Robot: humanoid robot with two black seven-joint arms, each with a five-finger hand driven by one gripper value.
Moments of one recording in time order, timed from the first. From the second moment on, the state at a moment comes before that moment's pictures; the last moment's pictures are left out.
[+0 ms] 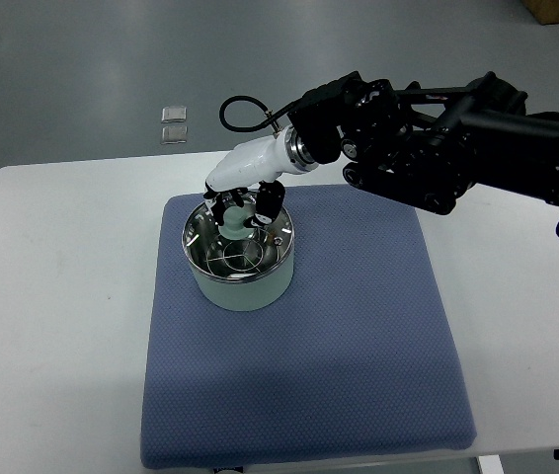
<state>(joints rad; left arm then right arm) 0.01 0.00 -0.08 -0.16 0.00 -0.02 0.08 1.48 -0.03 -0.15 0.79 -1.42 0.32 0.34</state>
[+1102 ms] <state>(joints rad) 0.01 0.00 -0.08 -0.16 0.00 -0.02 0.08 1.49 -0.13 -0.09 0.84 -1.40 0.34 0.37</state>
